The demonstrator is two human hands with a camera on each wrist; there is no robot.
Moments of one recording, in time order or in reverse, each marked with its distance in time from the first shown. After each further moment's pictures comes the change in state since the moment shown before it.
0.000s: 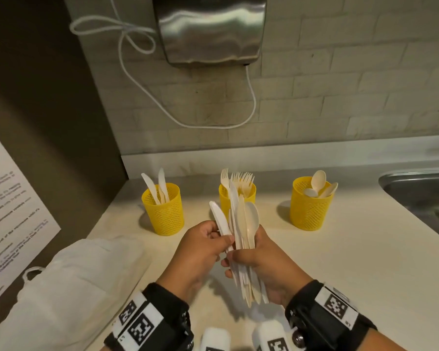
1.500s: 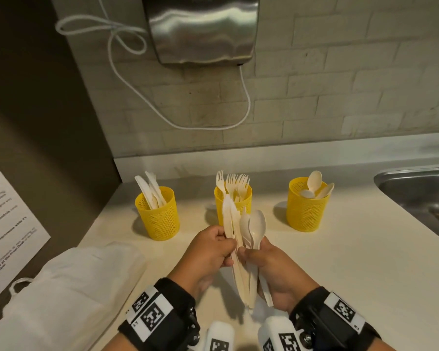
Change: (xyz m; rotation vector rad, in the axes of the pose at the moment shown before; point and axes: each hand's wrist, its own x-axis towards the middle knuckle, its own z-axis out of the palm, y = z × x) left_hand 0.021 -0.009 0.020 -0.047 -0.091 -0.154; right_hand 0.002 0.008 -0.017 0.117 -0.006 0.044
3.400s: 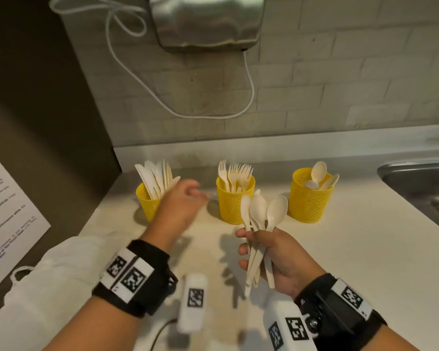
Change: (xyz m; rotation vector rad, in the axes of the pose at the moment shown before) left_hand 0.015 0.046 -0.053 0.325 0.254 0.231; right_hand 0.001 -0.010 -0.002 0.181 0.137 0.102
